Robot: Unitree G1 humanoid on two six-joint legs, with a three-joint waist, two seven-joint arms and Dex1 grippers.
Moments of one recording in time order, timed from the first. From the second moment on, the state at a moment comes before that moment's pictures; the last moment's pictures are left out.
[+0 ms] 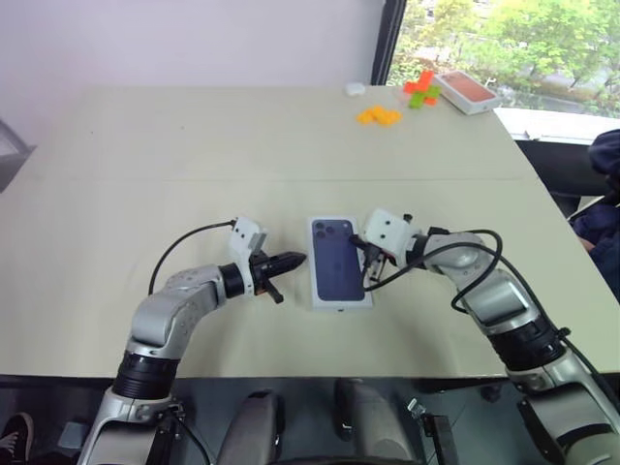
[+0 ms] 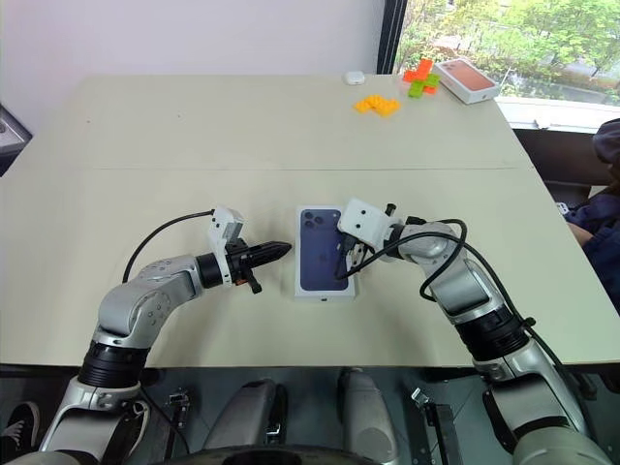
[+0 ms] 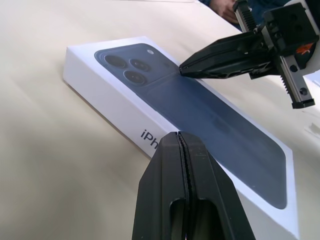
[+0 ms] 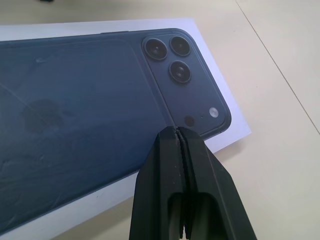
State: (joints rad) left arm -0.32 0.37 -0.06 -0.14 -0.52 0.71 -0.72; right arm -0.51 -0.61 0.31 -0.08 -0.05 0.42 0.78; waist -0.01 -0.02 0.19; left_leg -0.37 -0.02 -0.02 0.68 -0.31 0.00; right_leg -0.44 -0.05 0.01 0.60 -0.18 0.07
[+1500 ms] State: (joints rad) left arm -0.54 0.23 -0.15 0.14 -0.30 0.49 -0.64; right arm -0.61 -0.56 0.23 0.05 0.04 0.43 0.74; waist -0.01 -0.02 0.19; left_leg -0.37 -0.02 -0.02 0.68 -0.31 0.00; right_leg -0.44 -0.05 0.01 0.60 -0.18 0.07
